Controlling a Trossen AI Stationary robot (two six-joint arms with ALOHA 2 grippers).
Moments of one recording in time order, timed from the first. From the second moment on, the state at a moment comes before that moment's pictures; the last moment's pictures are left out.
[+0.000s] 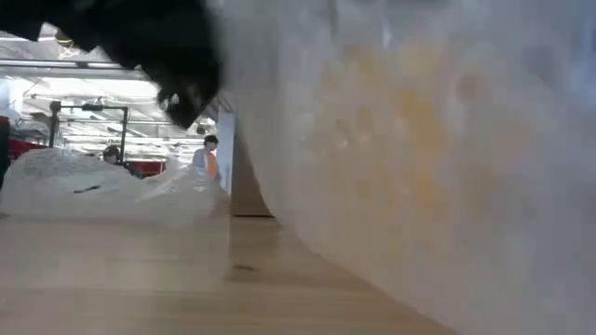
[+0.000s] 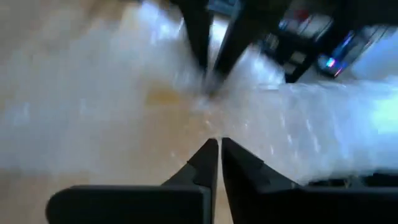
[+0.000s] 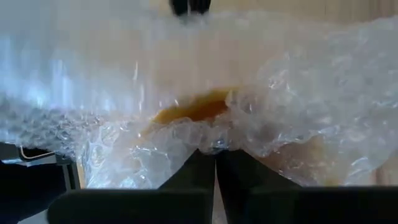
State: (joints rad) left arm -0.52 1.66 0.71 0.62 -0.33 -0.48; right arm 0.41 2.05 1.66 -0.81 -0.06 0.60
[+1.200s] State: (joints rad) left arm -0.43 1.82 0.80 0.77 -0.27 -0.44; right arm 0.54 2.05 2.09 -1.25 0.23 0.67
